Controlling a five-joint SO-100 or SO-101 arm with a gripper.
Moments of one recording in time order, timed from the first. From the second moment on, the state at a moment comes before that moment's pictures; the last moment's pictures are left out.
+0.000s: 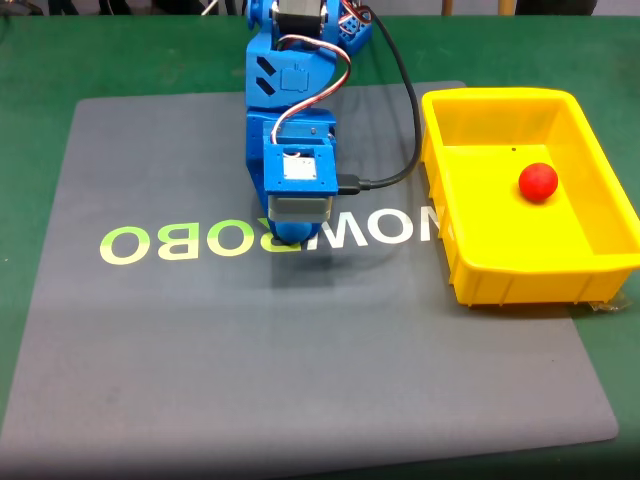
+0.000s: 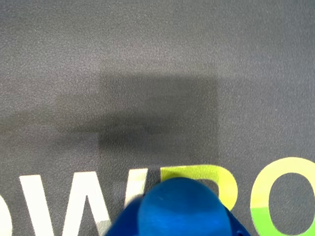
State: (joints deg) arm 7.6 67.5 87.3 38.2 -94.3
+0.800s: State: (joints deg) arm -2.5 88.9 87.3 37.1 -93.3
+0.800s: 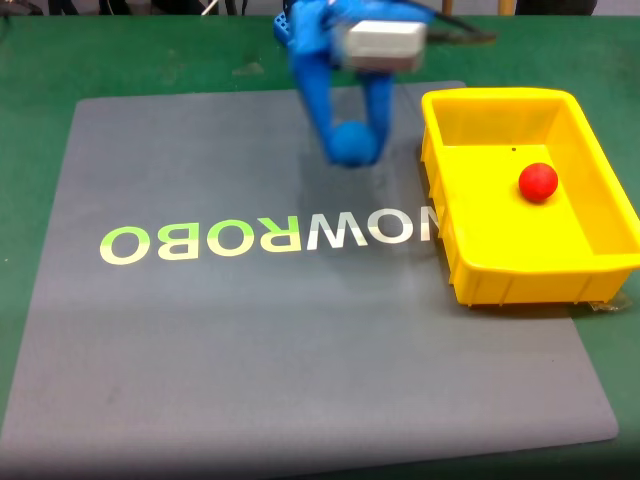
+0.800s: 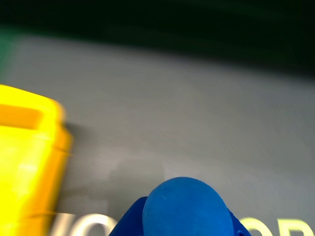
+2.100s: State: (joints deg) arm -23.4 93.5 87.2 40.9 -92.2
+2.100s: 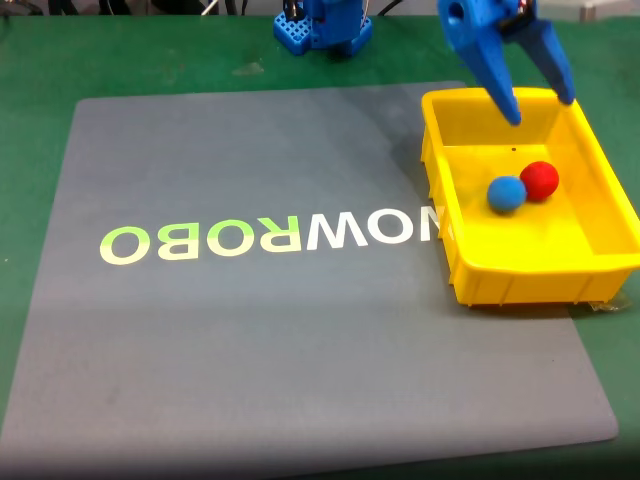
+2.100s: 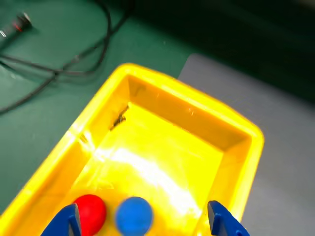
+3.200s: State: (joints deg) arm 2.4 189.4 174.7 62.5 -99.5
